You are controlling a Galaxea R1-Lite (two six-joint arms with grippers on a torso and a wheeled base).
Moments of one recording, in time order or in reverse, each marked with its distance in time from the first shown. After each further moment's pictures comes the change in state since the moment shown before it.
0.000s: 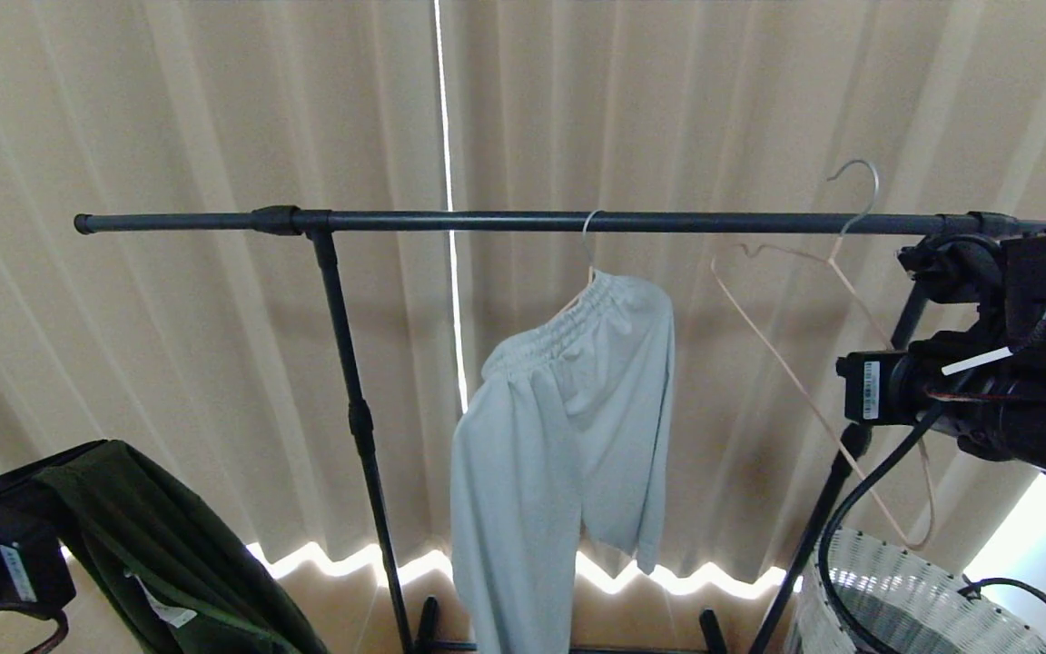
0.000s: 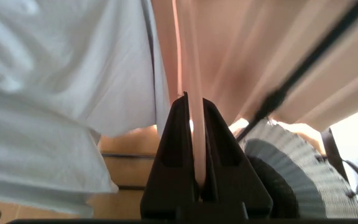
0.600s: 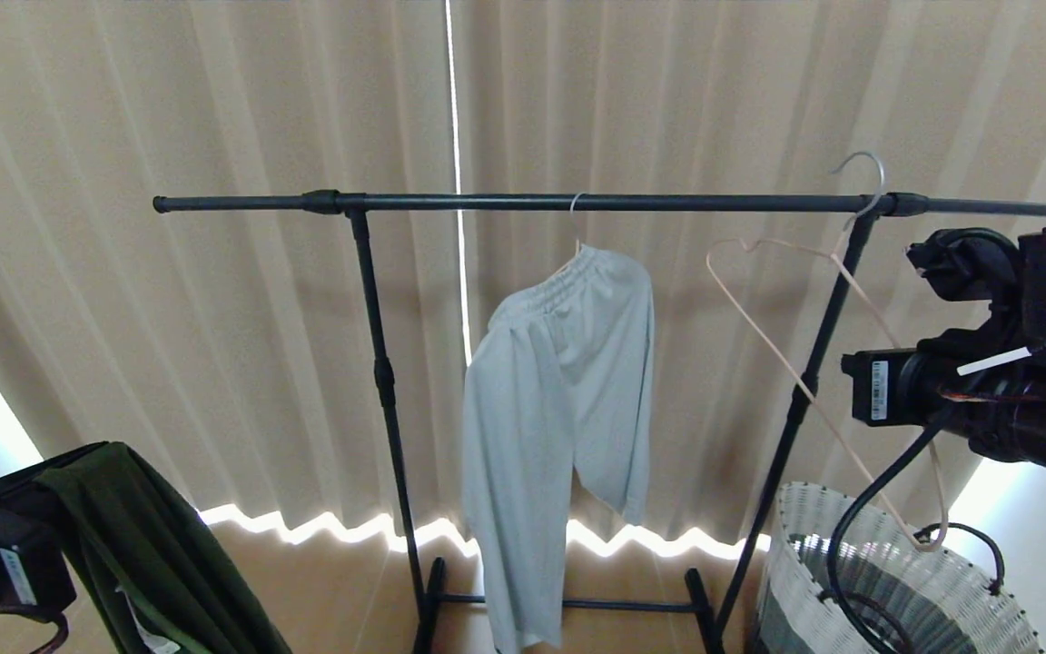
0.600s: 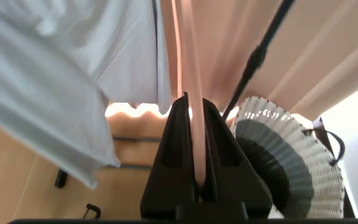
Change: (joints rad) left arm -0.001 -0.003 0.003 0.001 0.000 0.000; right arm 0.000 -0.019 0.007 0.001 0.000 -0.020
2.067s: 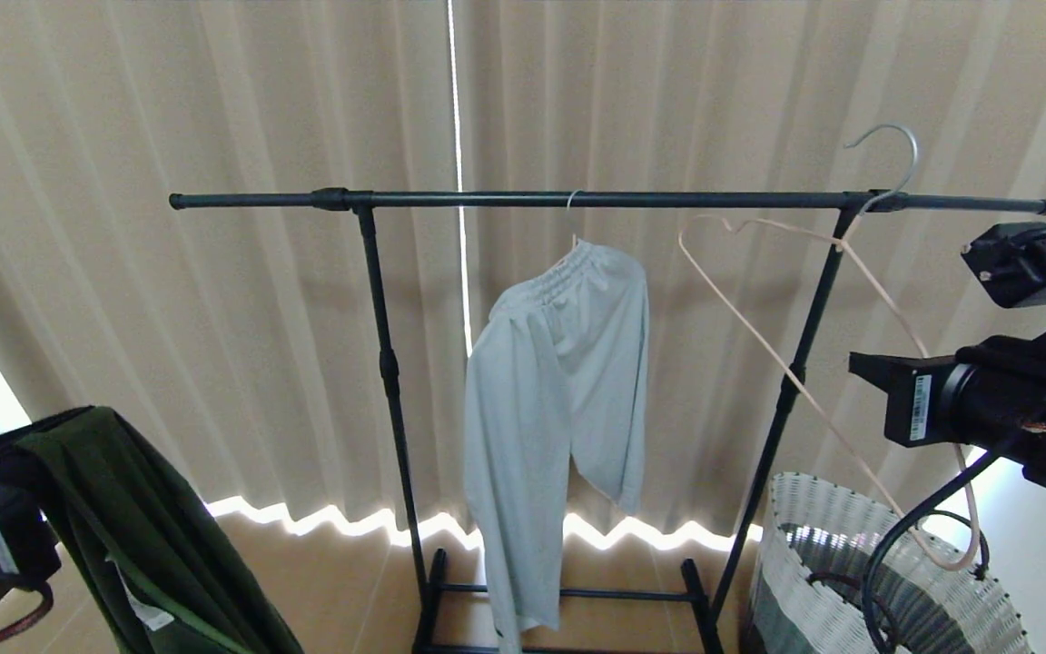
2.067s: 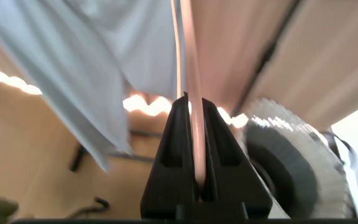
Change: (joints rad) left arm -0.005 0.014 -0.084 0.006 0.000 0.046; right arm 0.037 -0.115 0.097 -0.091 0.108 -0.044
